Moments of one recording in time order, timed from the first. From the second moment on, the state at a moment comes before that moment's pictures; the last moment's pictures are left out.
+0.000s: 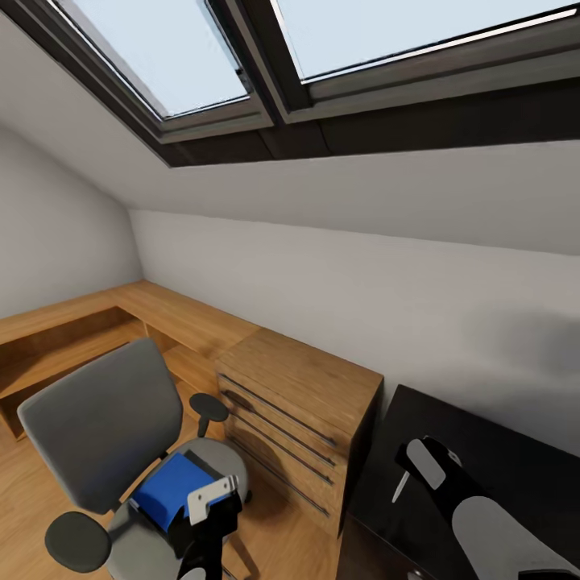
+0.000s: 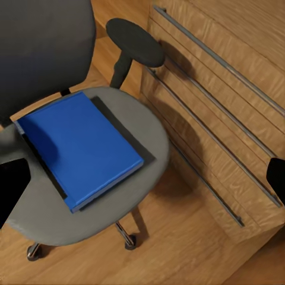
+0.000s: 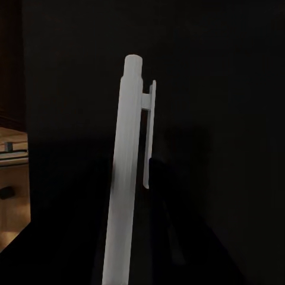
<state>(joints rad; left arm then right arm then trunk) -0.06 0.06 -0.66 -1.52 0.57 0.14 1.01 -0.68 -0.08 0.06 -0.49 -0.78 0.37 -0.56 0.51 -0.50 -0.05</state>
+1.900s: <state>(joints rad) -0.06 0.06 -0.67 -1.52 0.57 0.14 1.02 -0.68 -0.04 0.06 -0.46 -0.63 0.25 -0.59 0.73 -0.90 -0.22</state>
